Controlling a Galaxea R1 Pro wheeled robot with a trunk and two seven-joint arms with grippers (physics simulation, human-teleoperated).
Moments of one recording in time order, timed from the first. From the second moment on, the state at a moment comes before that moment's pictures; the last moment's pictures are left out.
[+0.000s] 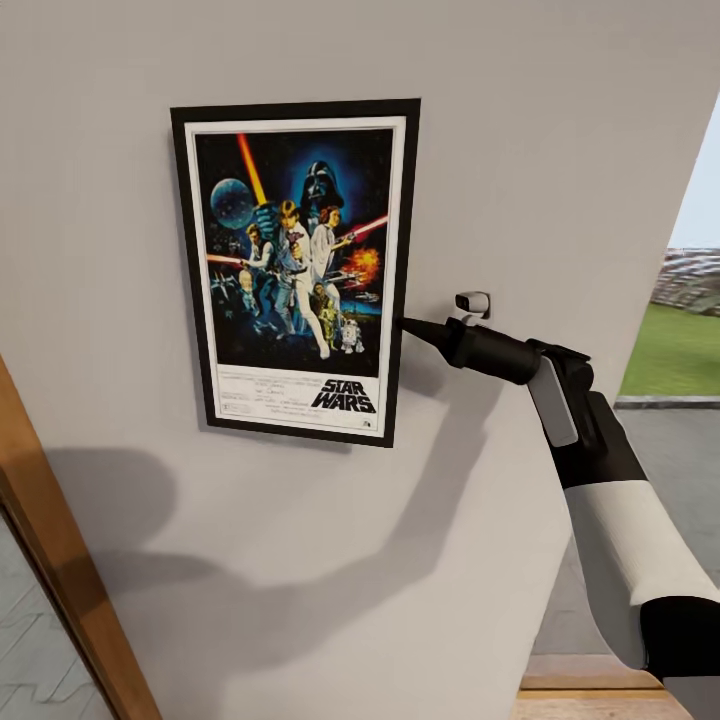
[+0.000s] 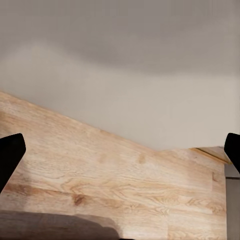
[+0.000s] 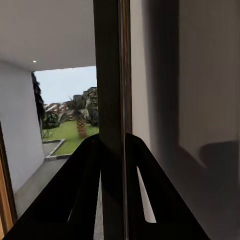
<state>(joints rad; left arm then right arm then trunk) -0.30 0.31 -0.30 -0.03 0.94 -0.08 -0.82 -1.03 -0.10 0.06 -1.22 -0.55 0.68 1.18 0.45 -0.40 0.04</state>
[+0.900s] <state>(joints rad) -0.30 0.31 -0.29 -0.03 0.94 -0.08 -0.82 -1.03 -0.10 0.06 -1.21 -0.55 0.67 1.17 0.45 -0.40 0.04</state>
